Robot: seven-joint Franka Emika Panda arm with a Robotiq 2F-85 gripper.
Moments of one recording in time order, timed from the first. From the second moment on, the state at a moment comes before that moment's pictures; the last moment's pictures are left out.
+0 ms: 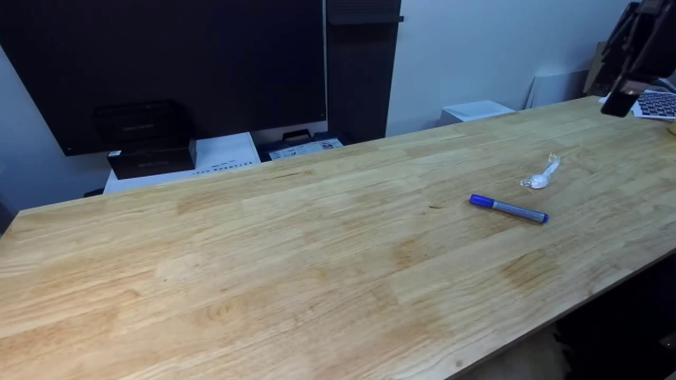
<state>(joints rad) 0.00 -0.17 -0.26 -2.66 0.03 2.50 -0.85</state>
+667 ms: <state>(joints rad) -0.15 0.00 -0.19 -2.70 -0.41 2.91 -0.46</state>
